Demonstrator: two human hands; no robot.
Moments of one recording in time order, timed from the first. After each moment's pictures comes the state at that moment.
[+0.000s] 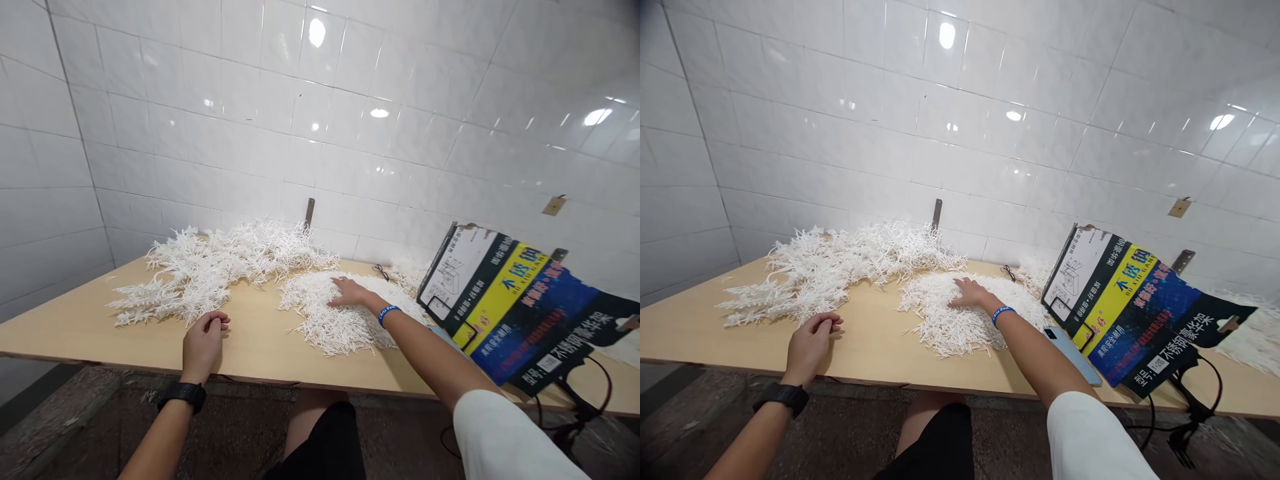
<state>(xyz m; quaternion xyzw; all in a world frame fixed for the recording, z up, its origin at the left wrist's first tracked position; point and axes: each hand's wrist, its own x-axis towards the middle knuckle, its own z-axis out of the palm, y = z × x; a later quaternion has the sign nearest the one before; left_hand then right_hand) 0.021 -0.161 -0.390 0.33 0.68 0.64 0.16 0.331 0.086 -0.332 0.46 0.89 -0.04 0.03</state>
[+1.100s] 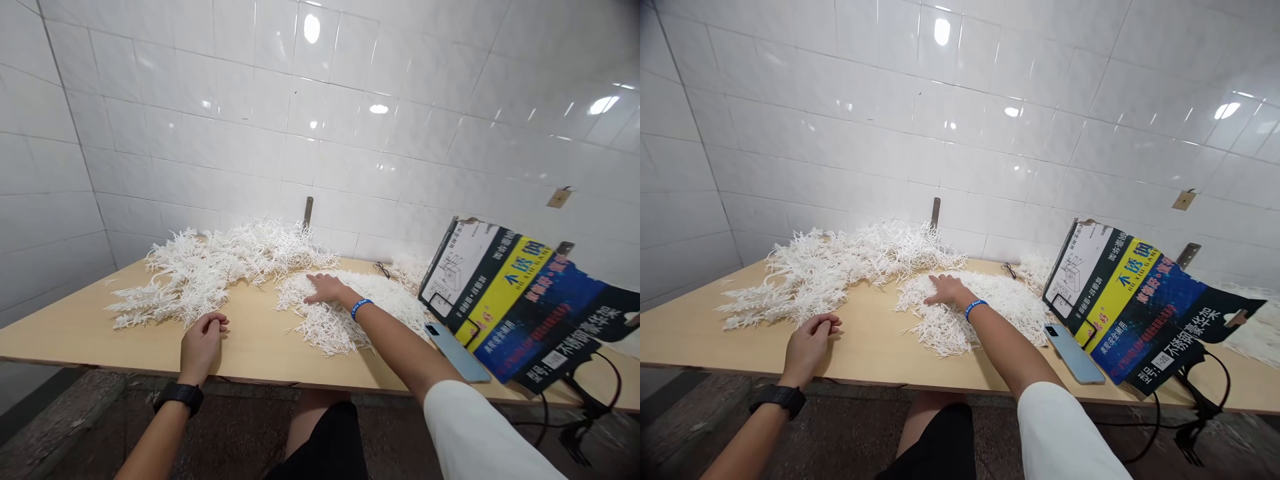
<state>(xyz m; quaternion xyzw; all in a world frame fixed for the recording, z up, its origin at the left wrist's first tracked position) 0.017 -0.159 -0.394 0.35 0.69 0.62 0.15 0.260 0.077 -0.332 0.41 0.91 0.00 0.03</state>
